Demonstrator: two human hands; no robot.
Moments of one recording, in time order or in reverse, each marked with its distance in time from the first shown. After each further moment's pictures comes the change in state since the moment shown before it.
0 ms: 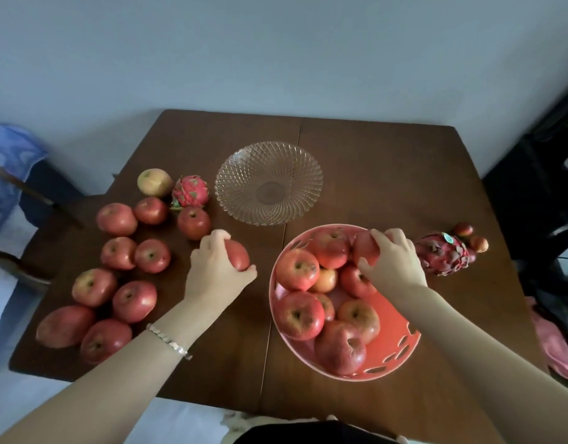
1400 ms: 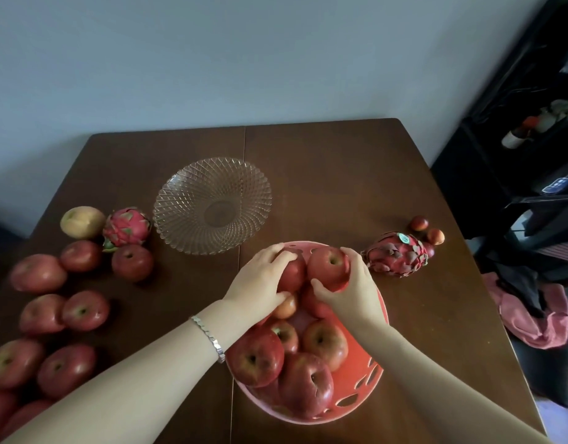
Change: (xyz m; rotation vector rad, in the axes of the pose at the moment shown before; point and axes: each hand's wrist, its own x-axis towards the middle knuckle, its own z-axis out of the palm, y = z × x) left_hand 0.036 0.090 0.092 0.198 -0.431 0.640; right_hand -0.001 0.031 0.038 0.594 0.156 0.128
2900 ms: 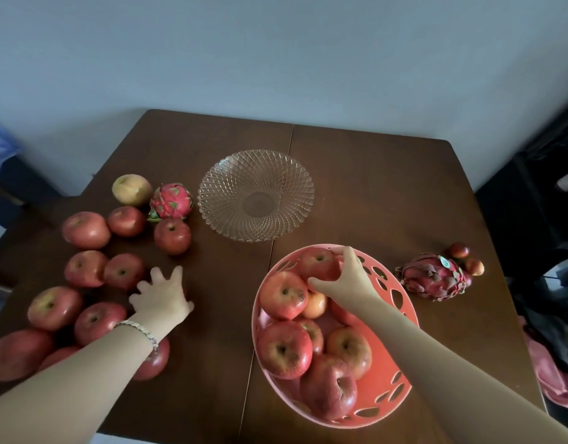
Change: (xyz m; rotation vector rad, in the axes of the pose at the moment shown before) left_hand -0.099 -0.139 -0.011 0.179 -0.177 -0.997; right_hand 0.027 -0.036 0.036 -0.046 -0.398 0.013
